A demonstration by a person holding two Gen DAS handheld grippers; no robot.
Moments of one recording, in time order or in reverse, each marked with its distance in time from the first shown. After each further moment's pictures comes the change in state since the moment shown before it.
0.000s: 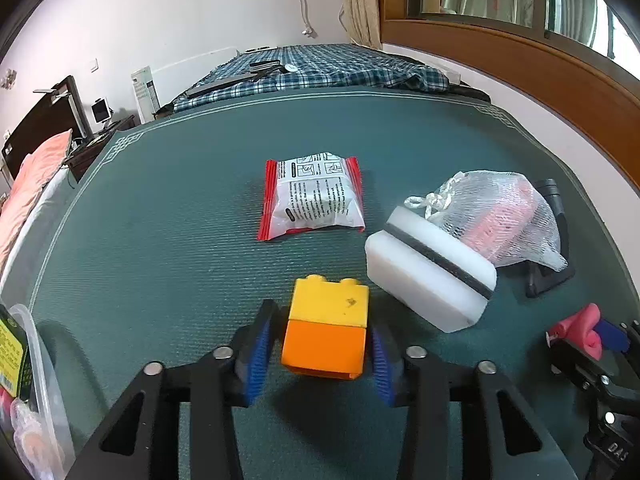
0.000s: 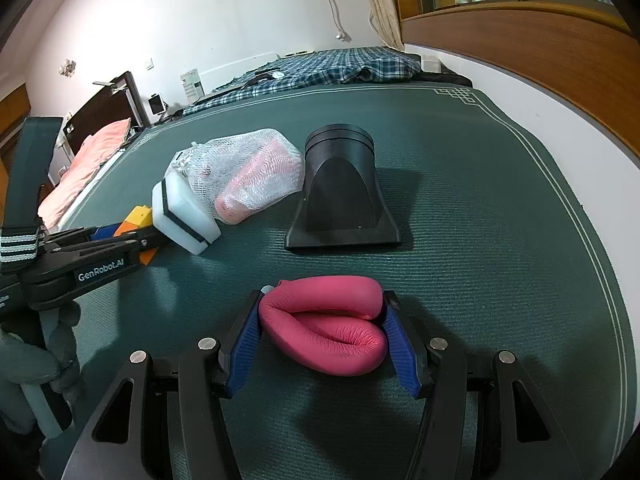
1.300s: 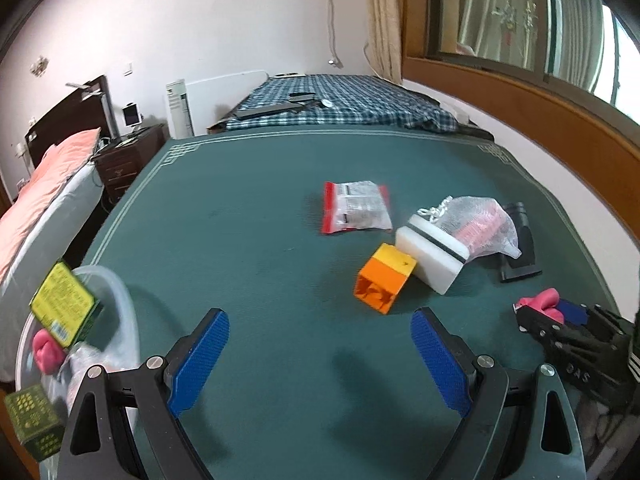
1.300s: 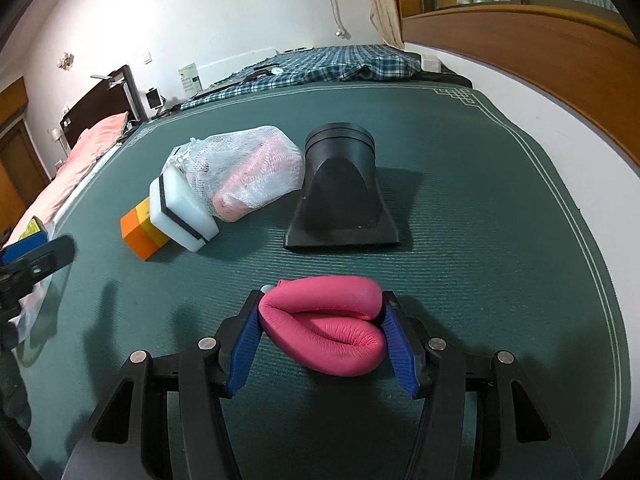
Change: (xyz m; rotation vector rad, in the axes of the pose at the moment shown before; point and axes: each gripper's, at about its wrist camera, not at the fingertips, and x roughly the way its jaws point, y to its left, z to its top) left arm -0.076 0.027 -0.028 -0.064 -0.096 0.035; right arm 0.000 0.006 0.000 -0.017 0.010 -0.024
